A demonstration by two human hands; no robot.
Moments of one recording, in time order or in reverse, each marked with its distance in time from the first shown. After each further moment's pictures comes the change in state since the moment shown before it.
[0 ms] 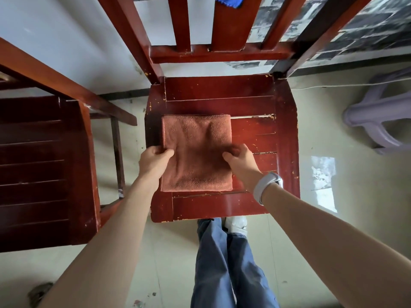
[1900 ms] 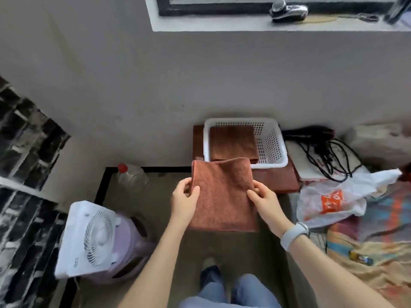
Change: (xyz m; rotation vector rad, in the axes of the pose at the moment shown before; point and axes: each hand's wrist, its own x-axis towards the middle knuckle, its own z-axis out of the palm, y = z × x) left_hand -0.819 0.288 0.813 0.587 -1.032 1.103; right_hand -0.353 0.435 -0.935 1.059 1.094 0.013
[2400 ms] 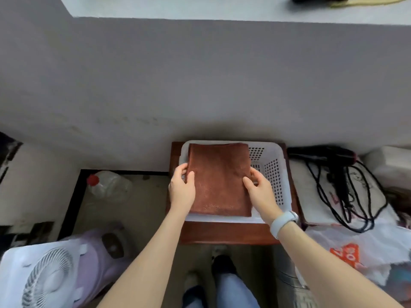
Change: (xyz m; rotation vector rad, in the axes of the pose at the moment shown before) left_hand 0.205 0.042 0.137 0.107 0.098 -0.091; right_hand 0.247 -0.022 -0.042 -0.048 -0.011 0.073
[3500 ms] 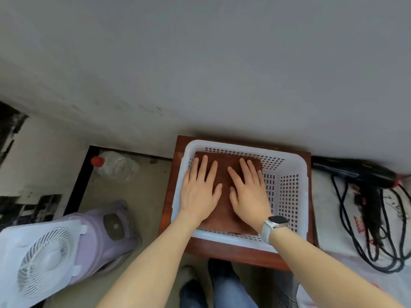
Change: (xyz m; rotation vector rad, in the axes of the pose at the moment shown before) left_hand 0.035 -0.026 0.048 0.961 -0.170 0.462; right_hand 0.064 0.018 0.027 -1.060 -0.125 -0.534
